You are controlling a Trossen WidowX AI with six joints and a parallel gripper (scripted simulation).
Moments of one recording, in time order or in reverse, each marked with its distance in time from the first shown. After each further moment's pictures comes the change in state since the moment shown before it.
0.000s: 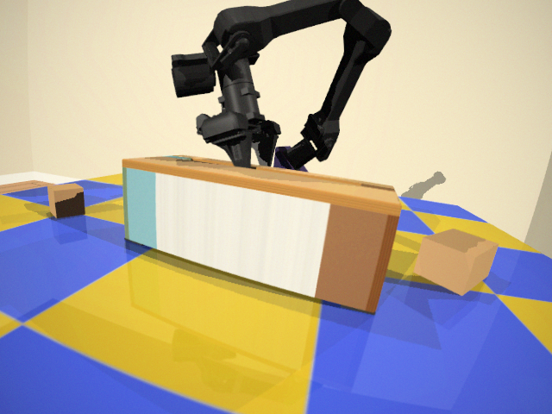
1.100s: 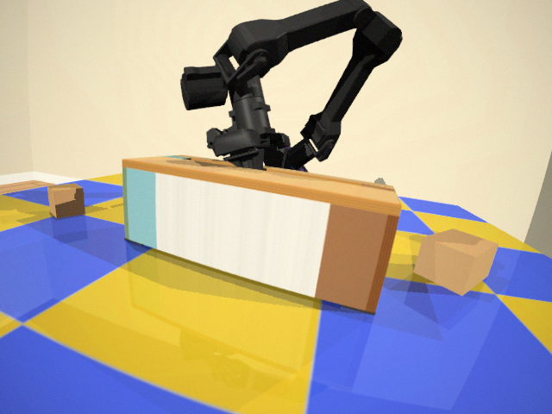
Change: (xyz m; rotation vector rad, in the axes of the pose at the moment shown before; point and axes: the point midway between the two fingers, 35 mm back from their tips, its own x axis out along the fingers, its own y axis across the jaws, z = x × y) arm 0.028 -0.003 -0.013 0.005 0.003 -0.006
